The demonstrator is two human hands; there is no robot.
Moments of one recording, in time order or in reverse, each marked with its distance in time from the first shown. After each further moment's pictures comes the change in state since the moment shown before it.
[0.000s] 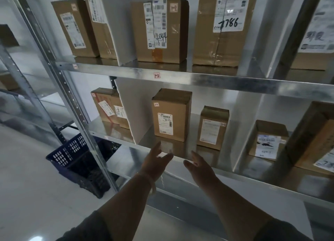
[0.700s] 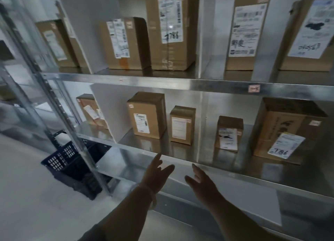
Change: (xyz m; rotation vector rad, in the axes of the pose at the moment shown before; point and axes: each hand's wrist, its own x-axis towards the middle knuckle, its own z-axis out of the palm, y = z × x) left_hand -0.080 0.020 0.130 -0.008 -0.033 -0.047; right_hand -0.094 0.088 -0.108 0.029 -0.034 0.005
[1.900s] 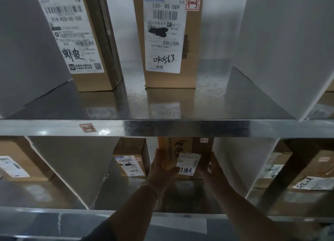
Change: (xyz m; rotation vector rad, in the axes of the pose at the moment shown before) left_hand 0.131 0.134 0.365 -0.070 -0.320 0.278; right_hand 0.074 0.159 -0.357 0.216 0.488 0.002
